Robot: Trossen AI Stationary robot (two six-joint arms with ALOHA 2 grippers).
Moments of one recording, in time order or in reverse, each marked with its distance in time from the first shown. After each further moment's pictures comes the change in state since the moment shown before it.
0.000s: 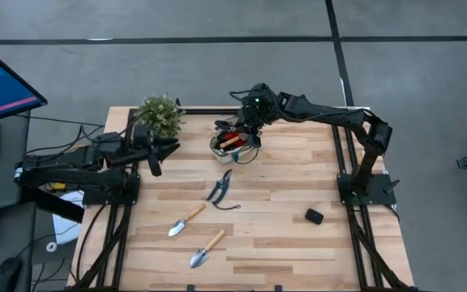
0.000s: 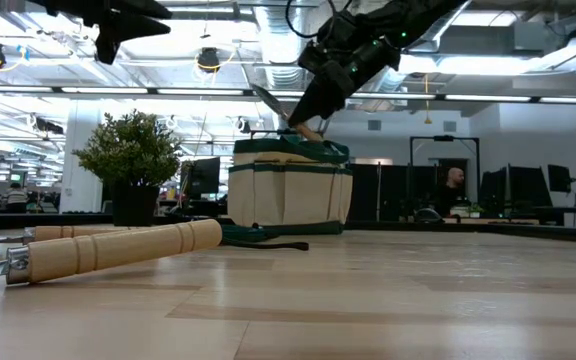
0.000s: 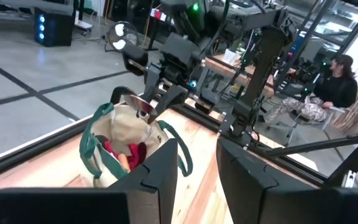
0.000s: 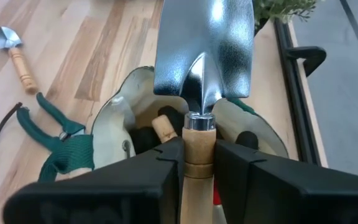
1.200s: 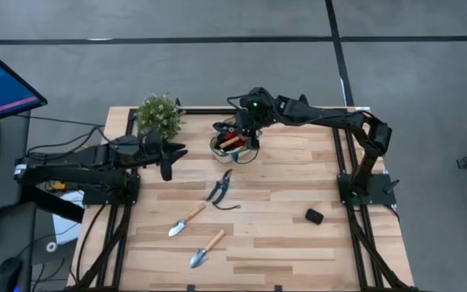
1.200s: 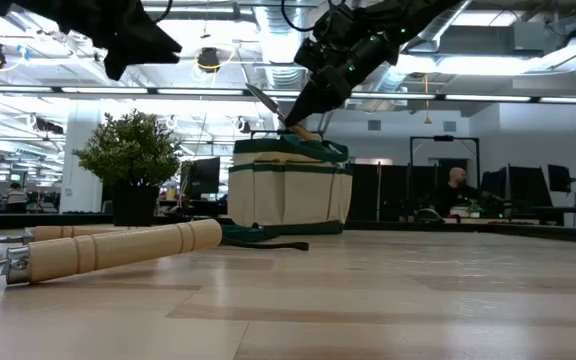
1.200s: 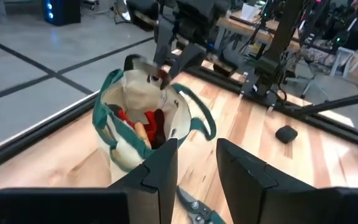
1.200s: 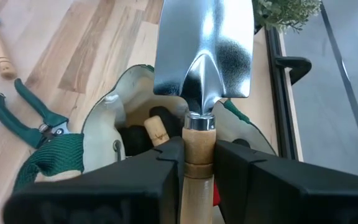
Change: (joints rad) left arm 0.000 0.083 -0.016 -0.049 -0.004 0.069; right arm 0.038 -0.001 -0.003 0.021 0.097 -0.071
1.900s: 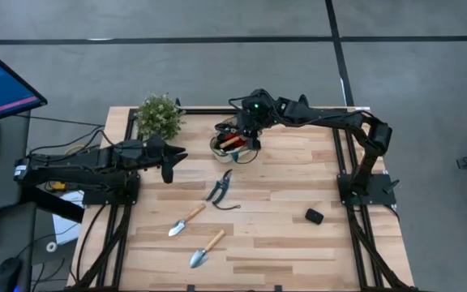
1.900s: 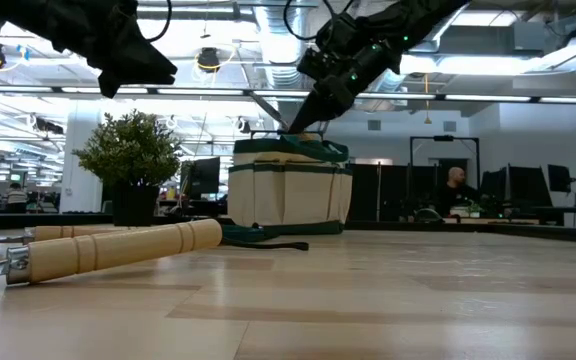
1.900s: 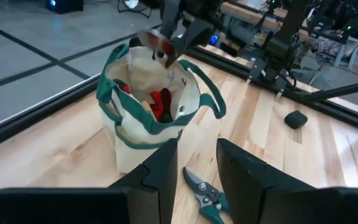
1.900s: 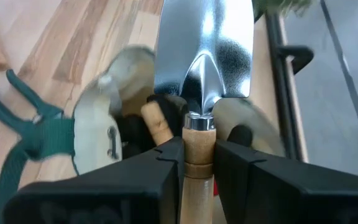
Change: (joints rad) left arm 0.000 -0.033 -0.088 0.023 0.000 -0.018; right arm -0.013 -0.001 -0.051 0.036 -0.001 0.000
